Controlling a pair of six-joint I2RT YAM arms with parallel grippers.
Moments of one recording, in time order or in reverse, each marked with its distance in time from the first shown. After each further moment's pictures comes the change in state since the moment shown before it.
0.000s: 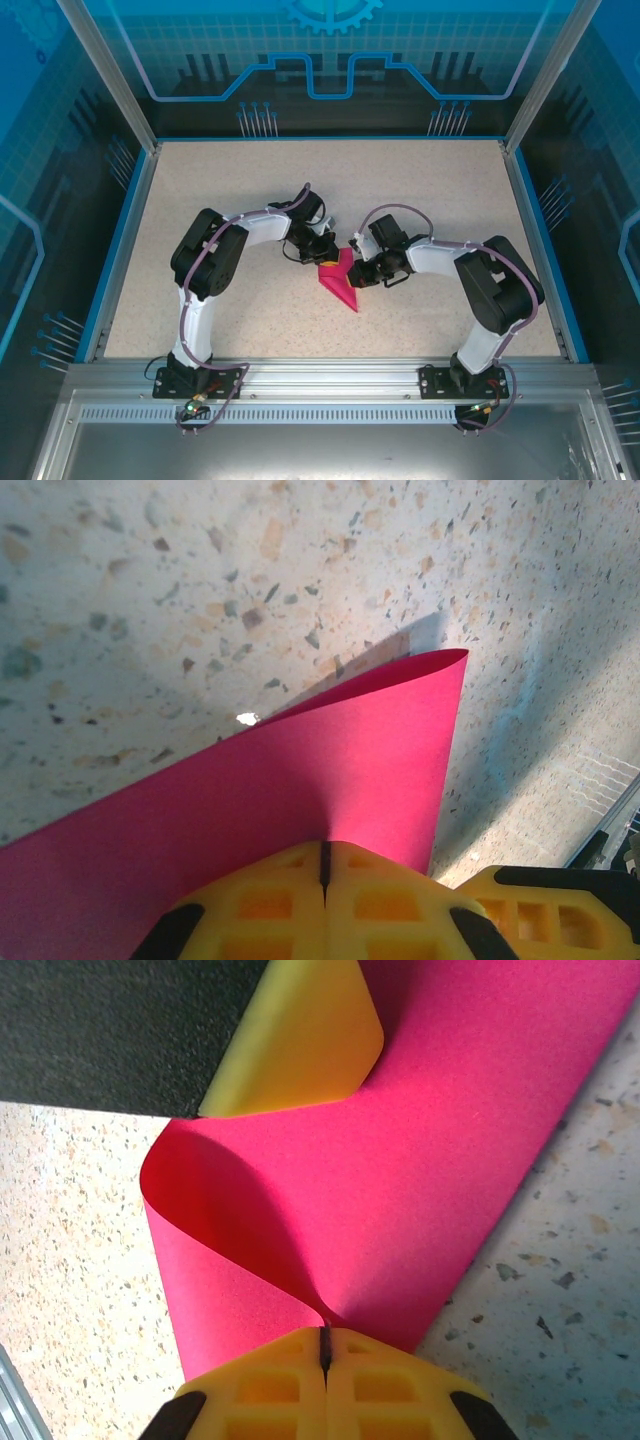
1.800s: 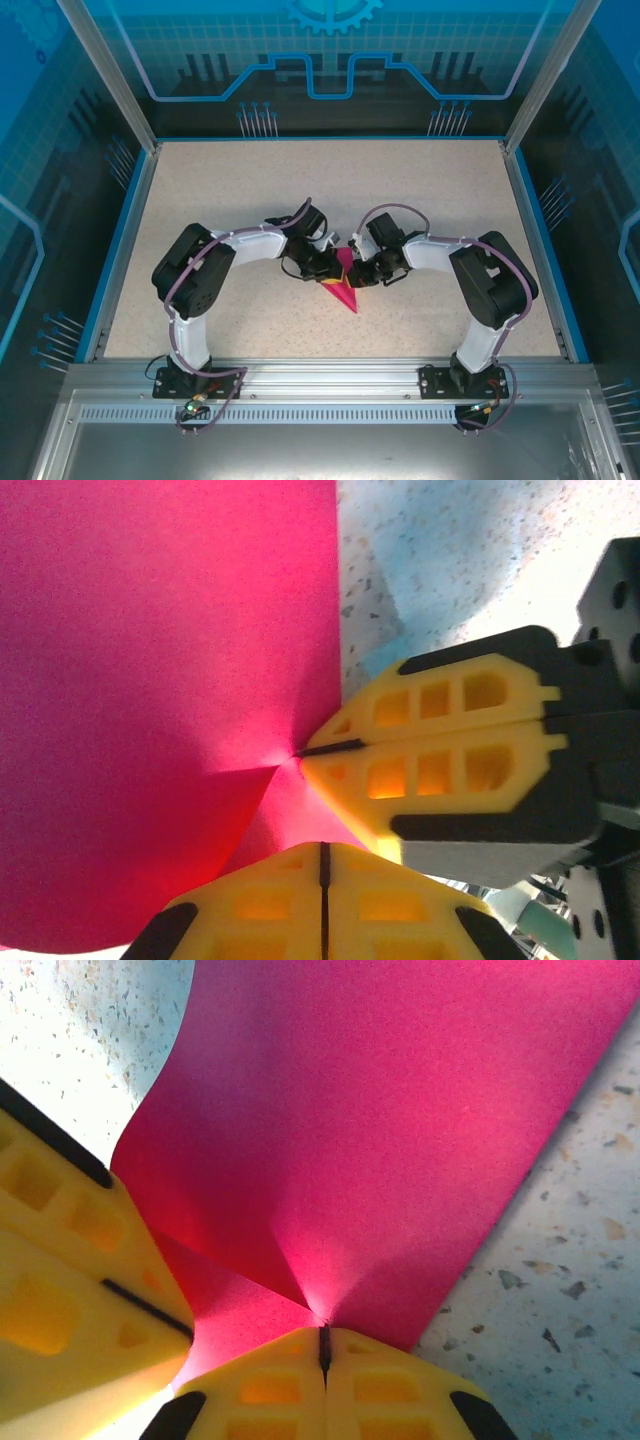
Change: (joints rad) left arm -0.088 -0.185 -0.201 0.061 0.048 -0.065; right arm 0.000 0.045 0.042 -0.059 -0.011 -0.012
